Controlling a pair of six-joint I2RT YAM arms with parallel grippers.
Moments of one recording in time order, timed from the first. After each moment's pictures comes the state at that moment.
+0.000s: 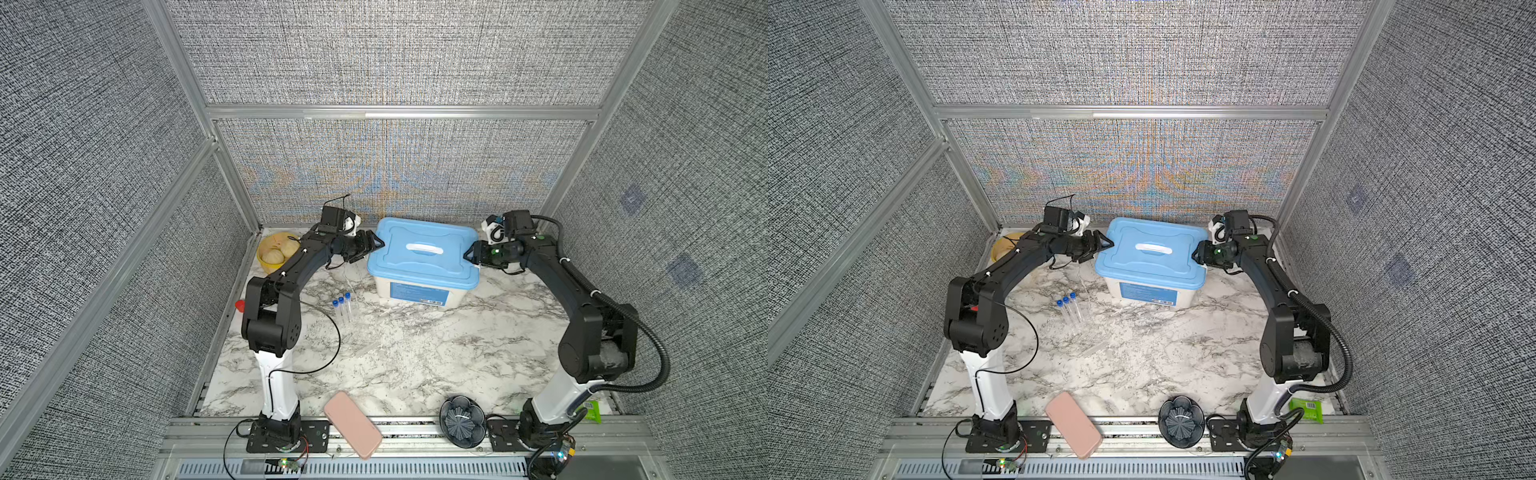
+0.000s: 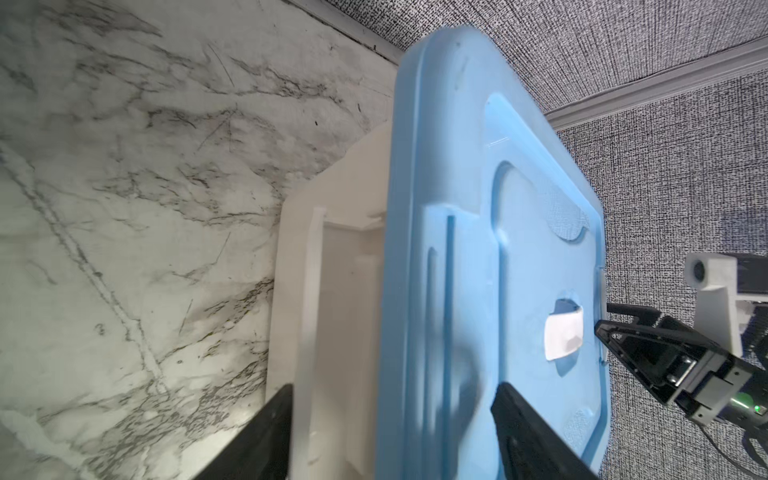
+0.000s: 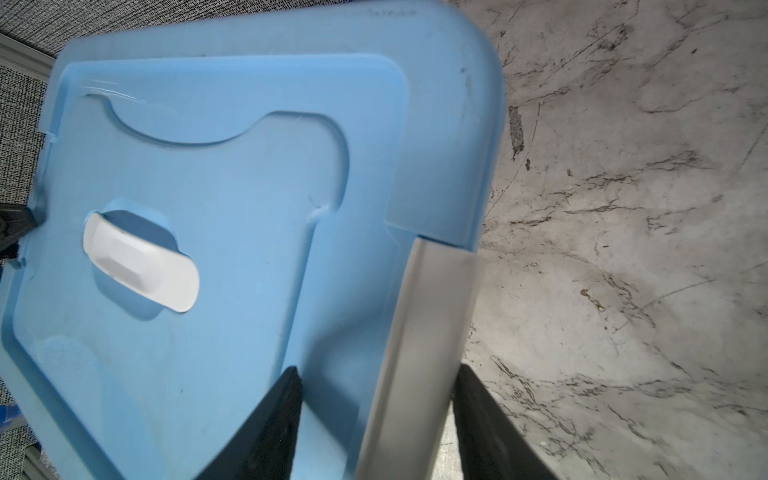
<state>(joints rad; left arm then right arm) -0.28 1.99 1.63 -0.44 0.62 -0.56 0.09 1.73 1.49 -0.71 -0.33 0.20</state>
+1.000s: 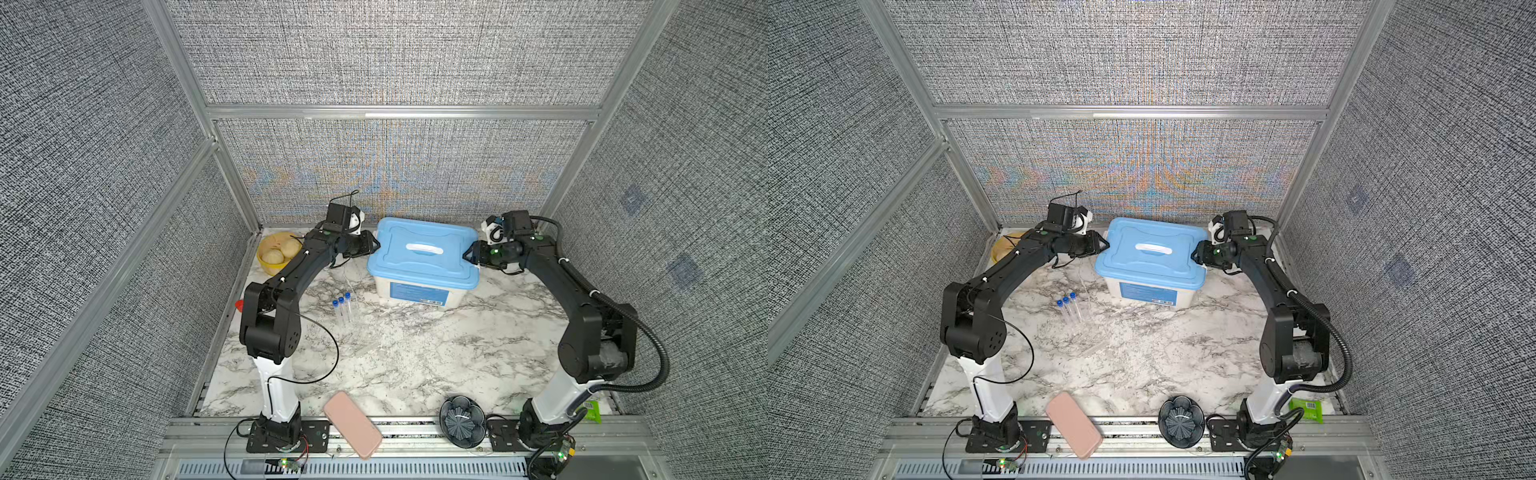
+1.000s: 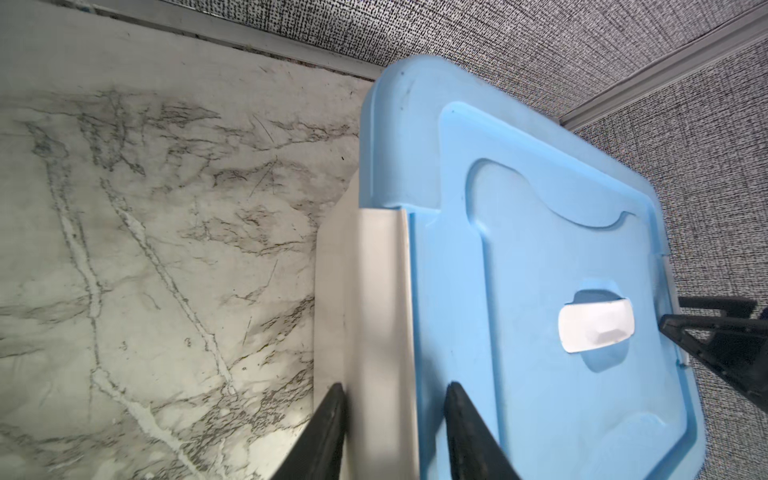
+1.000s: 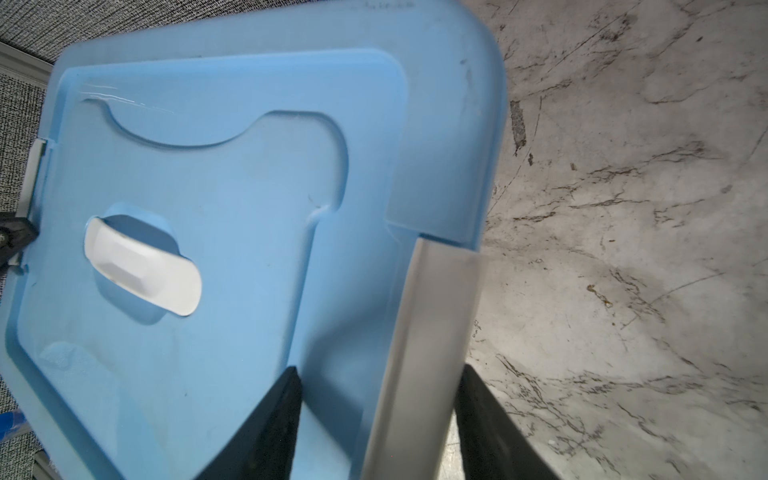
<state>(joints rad) -0.34 1.94 1.66 -0.52 0.42 -0.41 0.10 1.74 1.49 -0.70 -0.34 0.24</state>
